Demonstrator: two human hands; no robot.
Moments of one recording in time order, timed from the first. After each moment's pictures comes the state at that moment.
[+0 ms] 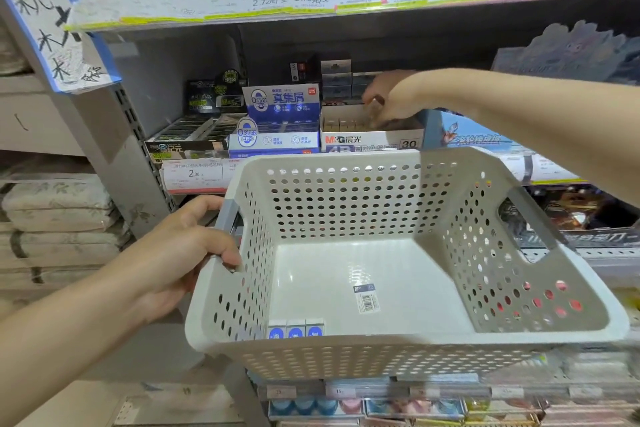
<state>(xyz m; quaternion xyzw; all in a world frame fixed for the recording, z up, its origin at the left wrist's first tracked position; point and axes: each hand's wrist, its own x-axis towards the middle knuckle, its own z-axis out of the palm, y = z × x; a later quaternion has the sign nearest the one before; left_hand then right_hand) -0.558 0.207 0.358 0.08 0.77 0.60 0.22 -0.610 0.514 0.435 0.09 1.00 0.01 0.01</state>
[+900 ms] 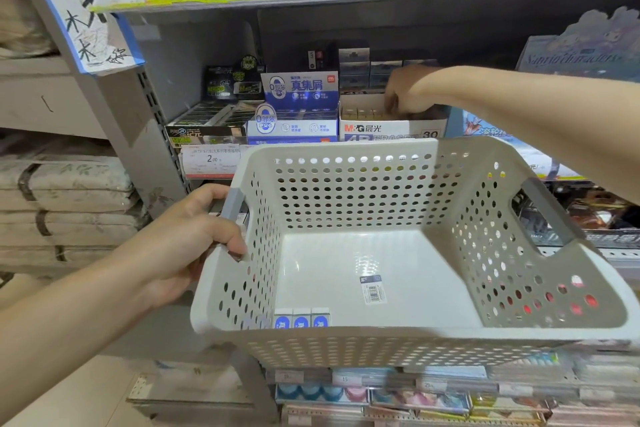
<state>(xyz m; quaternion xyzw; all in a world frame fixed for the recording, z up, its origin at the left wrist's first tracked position) -0.559 0.193 0.355 0.07 0.76 0.60 0.21 -0.641 0.524 0.417 0.13 0.99 0.05 -0.01</state>
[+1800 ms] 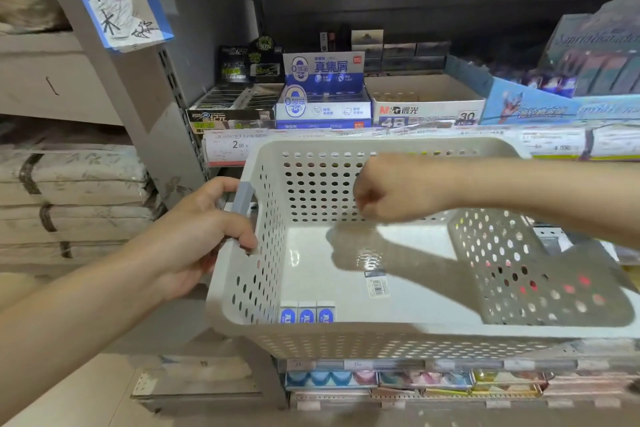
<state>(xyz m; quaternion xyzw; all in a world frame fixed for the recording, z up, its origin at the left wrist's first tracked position) -0.586 0.157 0.344 0.09 0.75 0.60 0.25 -0.542 0.383 0.368 -0.07 0.99 -0.04 0.10</state>
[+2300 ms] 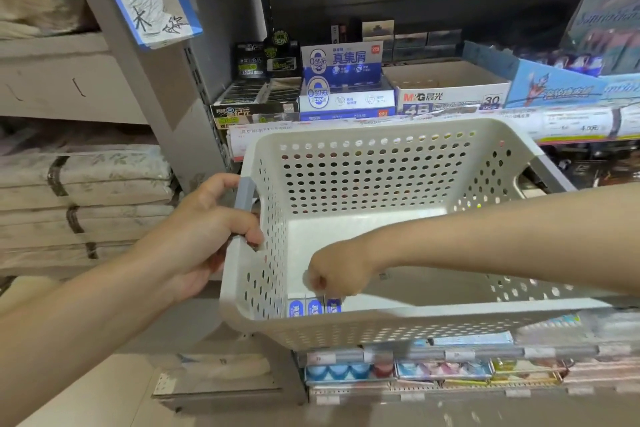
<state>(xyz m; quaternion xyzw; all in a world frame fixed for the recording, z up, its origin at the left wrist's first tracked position) -0.588 0.131 0.346 0.08 0.75 0.61 0.23 -0.582 0.295 0.263 -0.11 0.92 -0.09 0.35</state>
